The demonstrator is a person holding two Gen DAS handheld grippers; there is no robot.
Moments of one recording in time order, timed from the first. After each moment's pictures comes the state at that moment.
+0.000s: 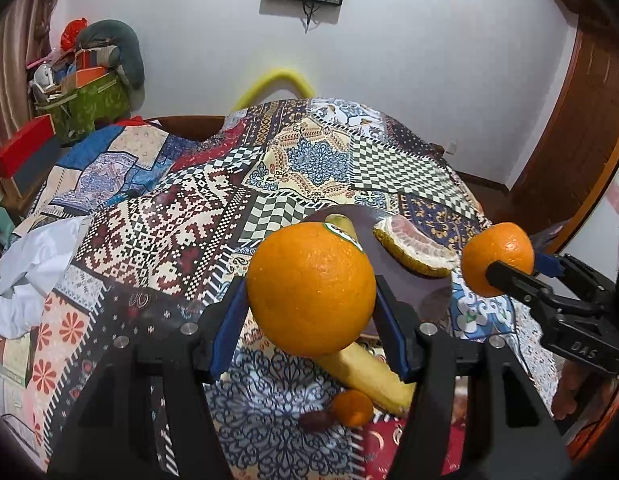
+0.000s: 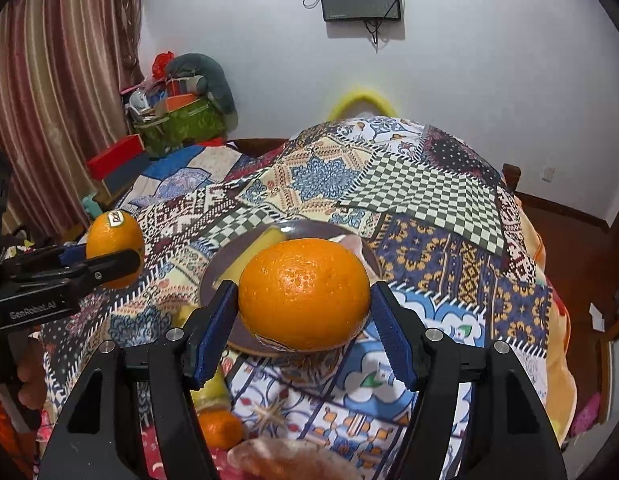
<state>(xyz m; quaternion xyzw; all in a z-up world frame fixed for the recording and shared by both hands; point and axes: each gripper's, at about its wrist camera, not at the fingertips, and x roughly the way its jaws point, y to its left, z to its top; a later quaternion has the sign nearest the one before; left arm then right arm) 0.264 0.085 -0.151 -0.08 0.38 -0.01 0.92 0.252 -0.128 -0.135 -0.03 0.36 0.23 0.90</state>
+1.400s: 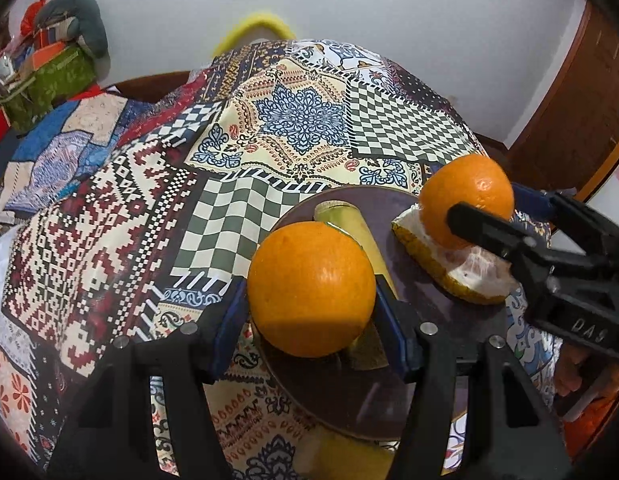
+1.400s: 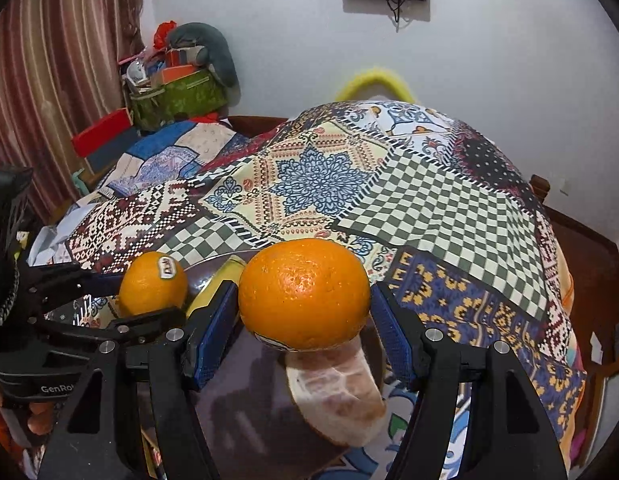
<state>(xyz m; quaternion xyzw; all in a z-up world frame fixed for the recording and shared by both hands) 0.379 0.075 -0.216 -0.07 0.46 -0.05 0.88 0.353 -0.098 -0.169 -0.07 0.39 0.25 0.88</state>
